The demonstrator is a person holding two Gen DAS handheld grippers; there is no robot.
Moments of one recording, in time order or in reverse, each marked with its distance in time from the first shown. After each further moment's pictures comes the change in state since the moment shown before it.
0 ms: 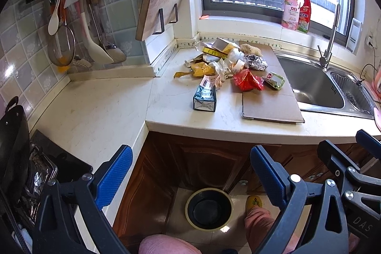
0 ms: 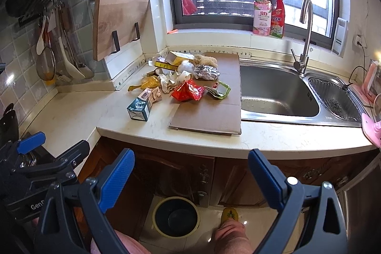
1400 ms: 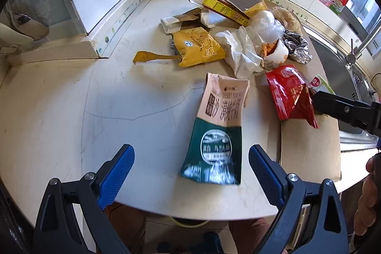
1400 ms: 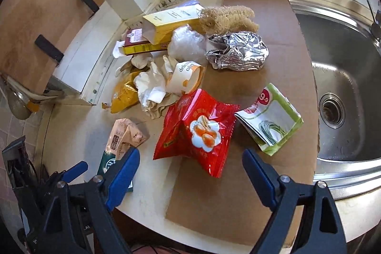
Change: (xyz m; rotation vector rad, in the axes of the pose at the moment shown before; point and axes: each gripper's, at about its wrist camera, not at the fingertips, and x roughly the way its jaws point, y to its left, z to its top) left arm 0.267 0.004 0.105 -0.055 0.399 -0.160; right arm 0.289 -0.039 0.134 0.194 0.486 0.241
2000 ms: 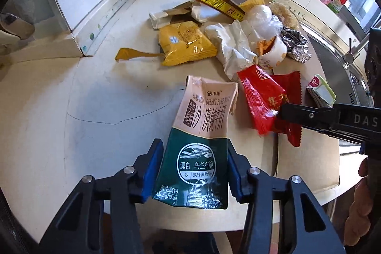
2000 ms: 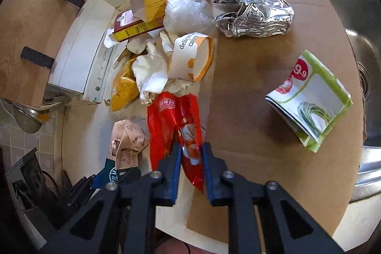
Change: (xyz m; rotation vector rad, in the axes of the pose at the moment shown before) left arm 0.015 -0.010 0.003 0.011 0.009 -0.031; right arm 0.031 0.001 -0.001 0.093 0.117 0.141
